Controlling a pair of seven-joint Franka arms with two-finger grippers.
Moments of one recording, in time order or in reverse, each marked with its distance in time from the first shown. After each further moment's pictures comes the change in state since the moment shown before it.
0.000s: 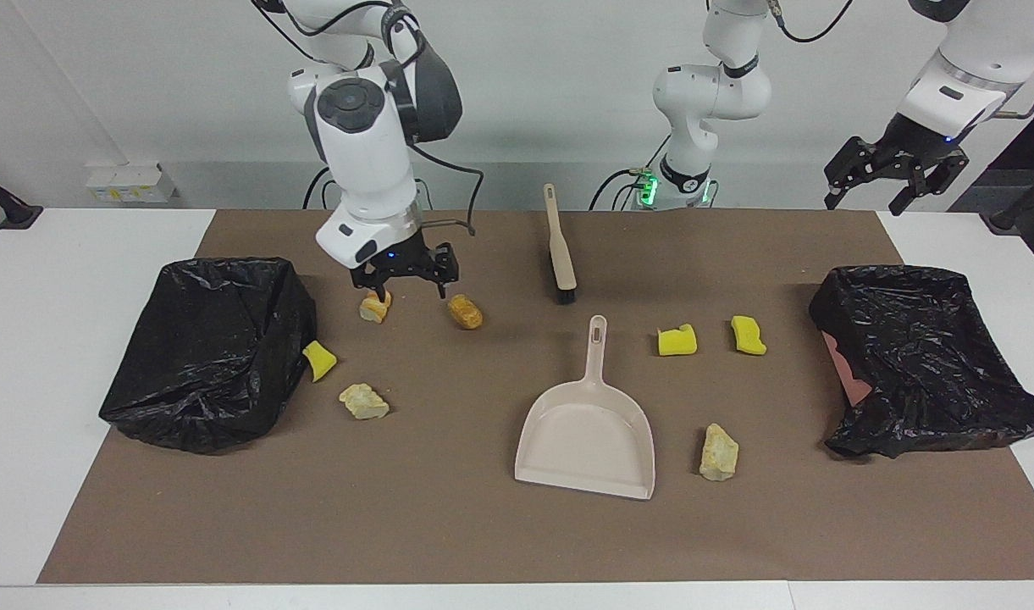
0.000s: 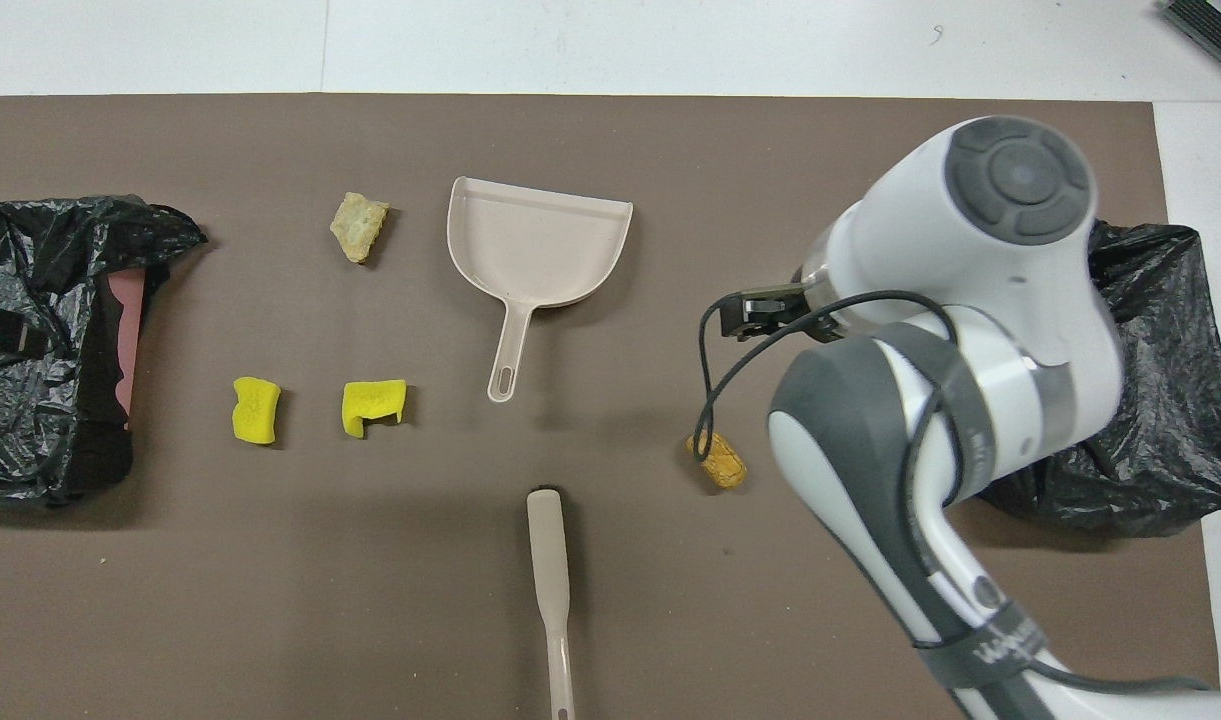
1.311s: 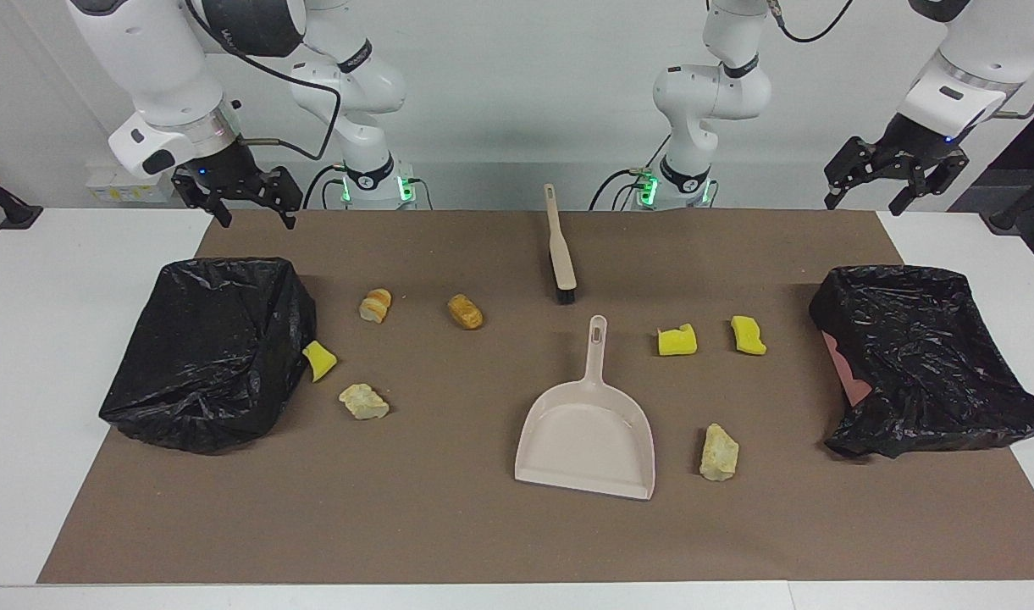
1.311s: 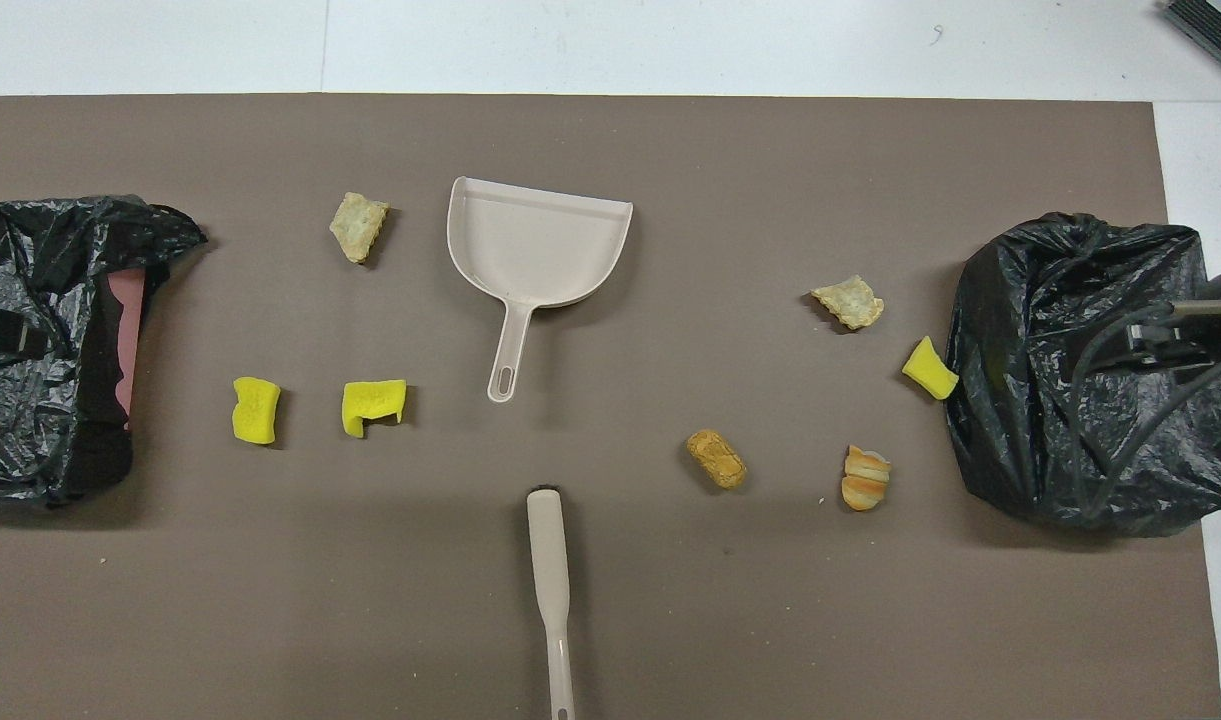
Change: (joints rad) left arm 0.000 0.000 0.000 0.000 0.000 0.000 0.000; right arm -0.358 -0.228 -0.027 0.033 -0.029 -0.380 -0.314
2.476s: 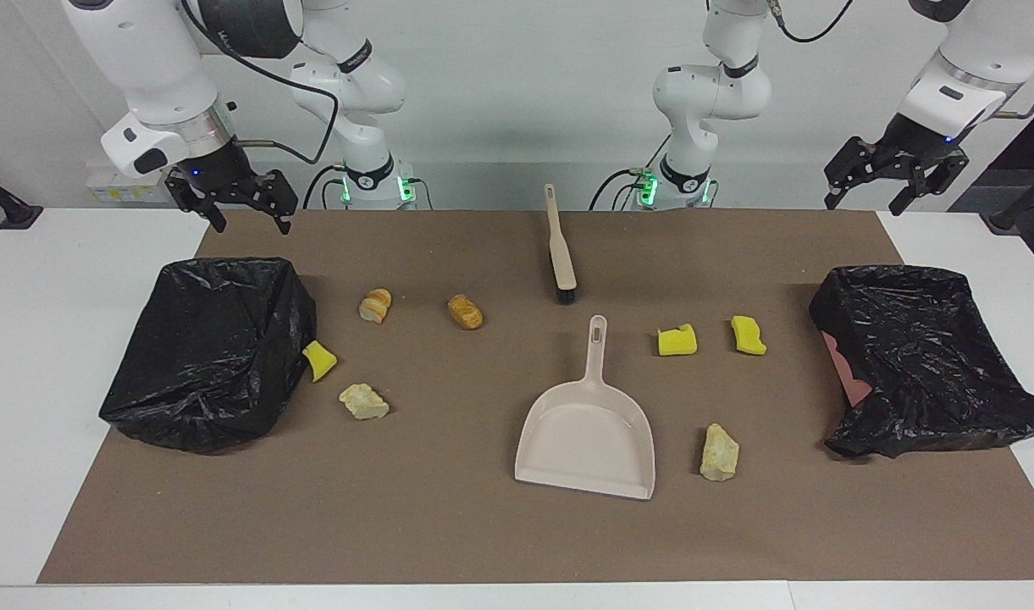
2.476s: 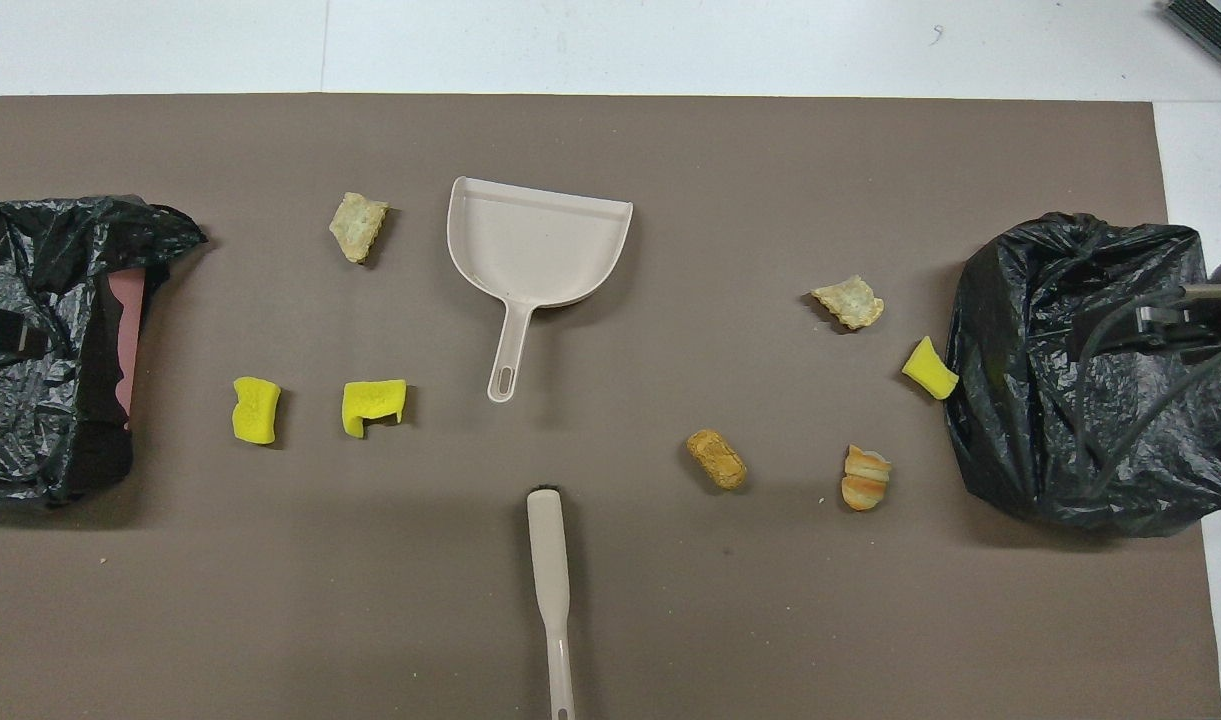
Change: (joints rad) left arm 0.000 0.000 0.000 0.000 0.000 0.000 0.000; right arm -0.009 0.011 -0.003 0.009 -0.005 0.052 0.001
